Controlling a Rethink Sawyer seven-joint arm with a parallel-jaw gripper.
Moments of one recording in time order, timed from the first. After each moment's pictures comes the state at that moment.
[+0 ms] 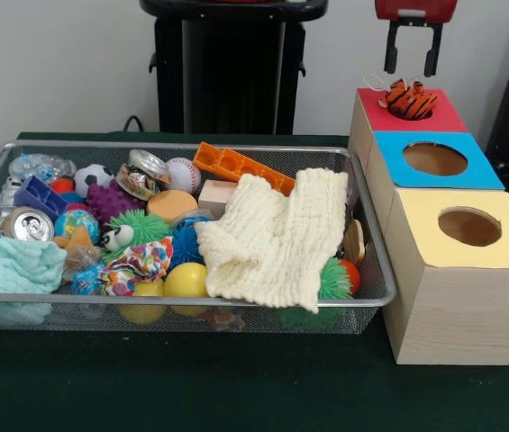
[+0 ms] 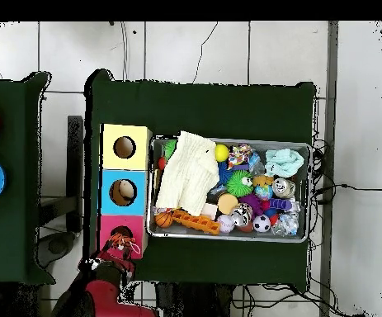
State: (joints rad) arm 0.25 -0.97 -0.09 2.40 0.32 -0.14 2.06
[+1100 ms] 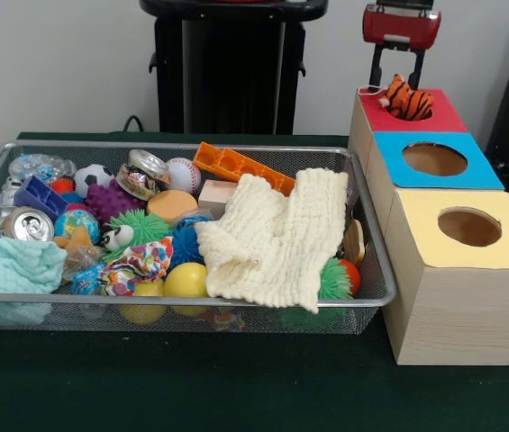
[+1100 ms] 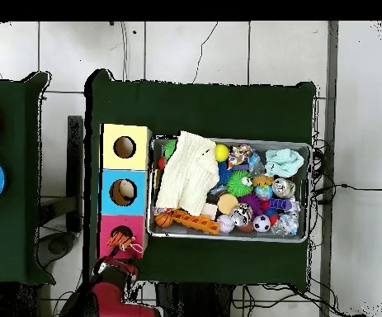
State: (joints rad) arm 0.27 -0.84 -0.09 2.40 0.29 -0.24 2.06
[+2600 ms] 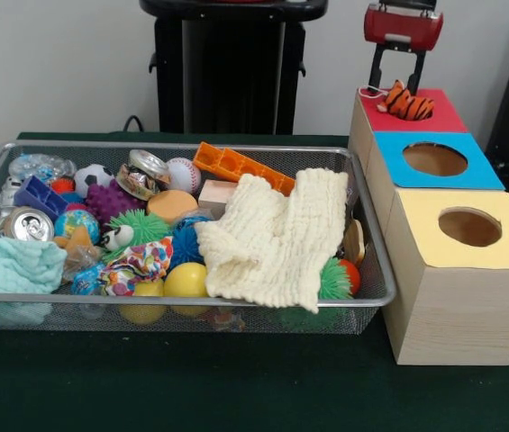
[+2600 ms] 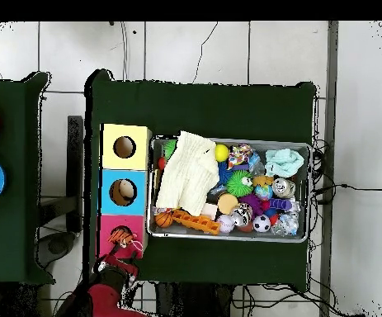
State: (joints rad) arm 0.37 -0.82 -0.15 2.40 0.40 -0.32 2.06
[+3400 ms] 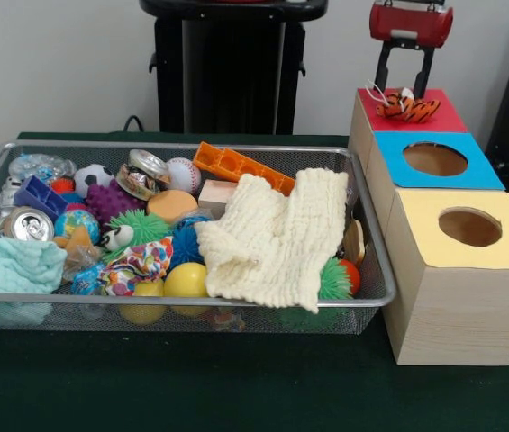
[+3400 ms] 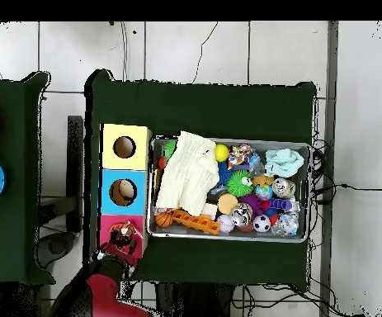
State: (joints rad) arm 0.36 -0.85 -0.15 2.38 0.50 -0.32 2.06
